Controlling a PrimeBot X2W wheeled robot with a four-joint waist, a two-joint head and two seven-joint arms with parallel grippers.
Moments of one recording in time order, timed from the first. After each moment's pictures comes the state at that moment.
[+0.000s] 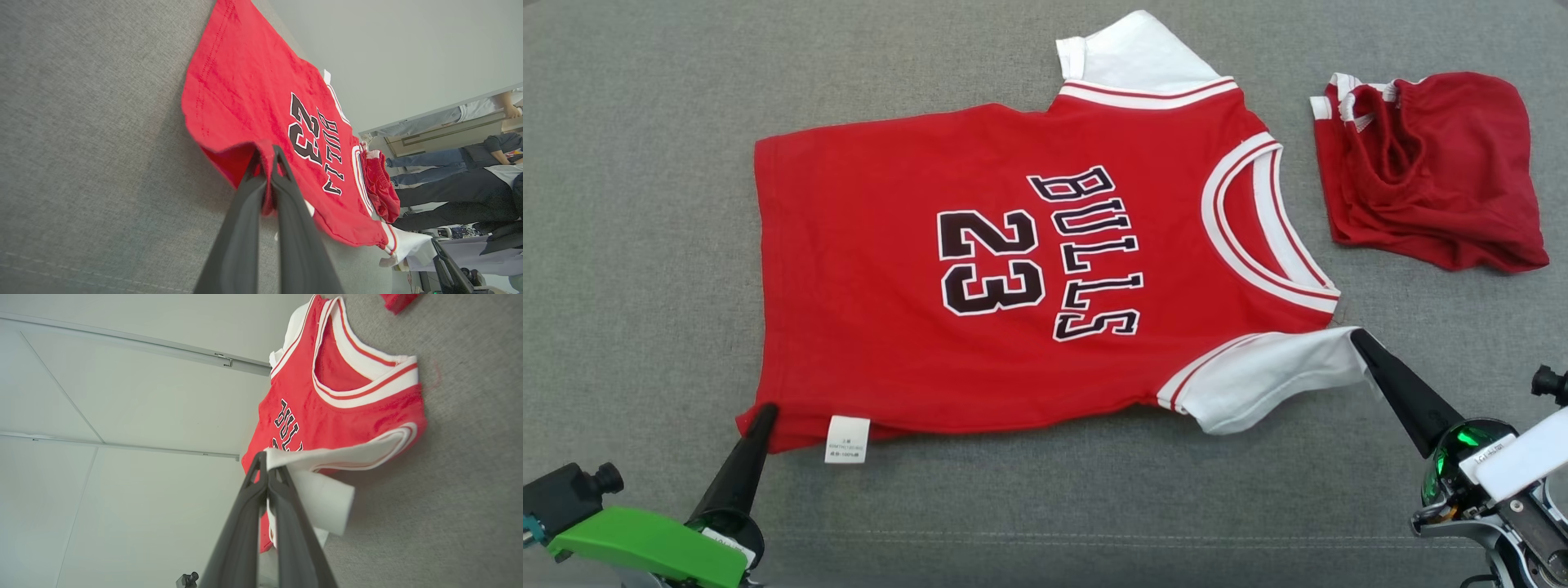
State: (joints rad) left arm 0.08 0.42 -0.31 -0.08 -1.42 -0.10 -0.08; right arm 0.17 -0.19 0.02 -0.26 1.43 0.01 0.37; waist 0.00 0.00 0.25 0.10
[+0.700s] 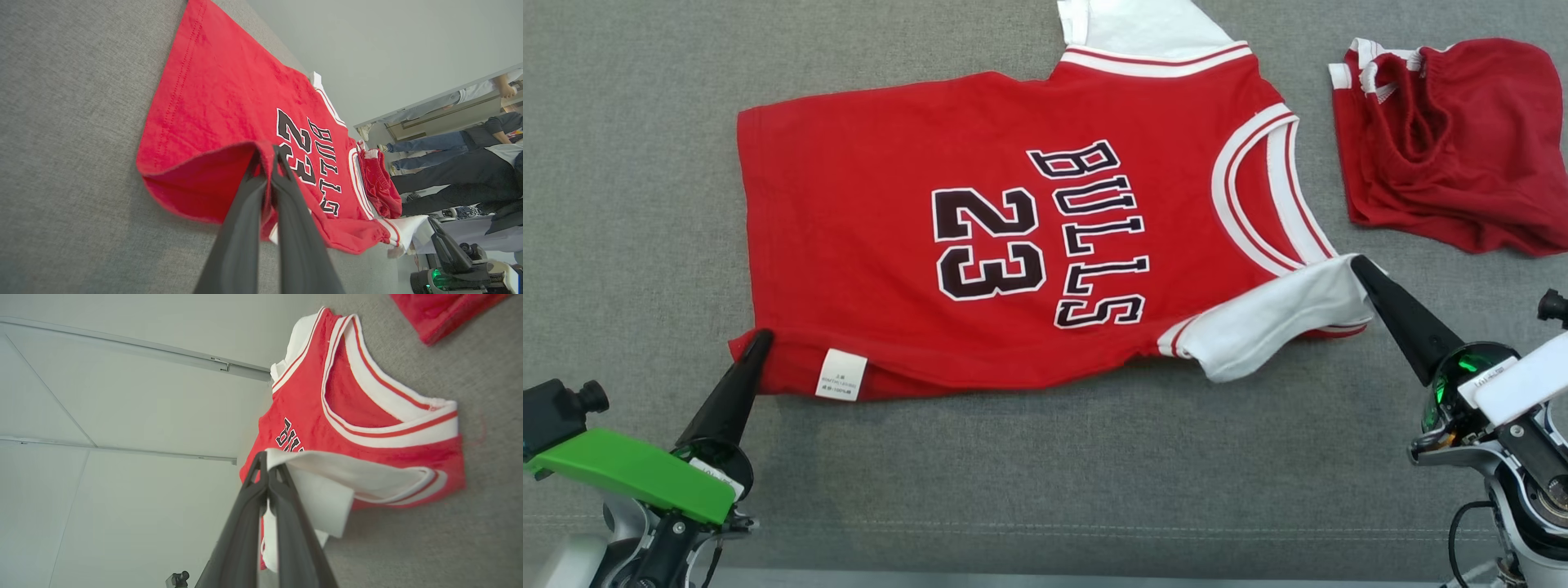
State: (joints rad) left arm -0.06 0.45 -0.31 -0.10 -1.41 -0.09 -0.01; right arm 0.02 -0.19 0.02 -0.27 1.40 -0.08 0.38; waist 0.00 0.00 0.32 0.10
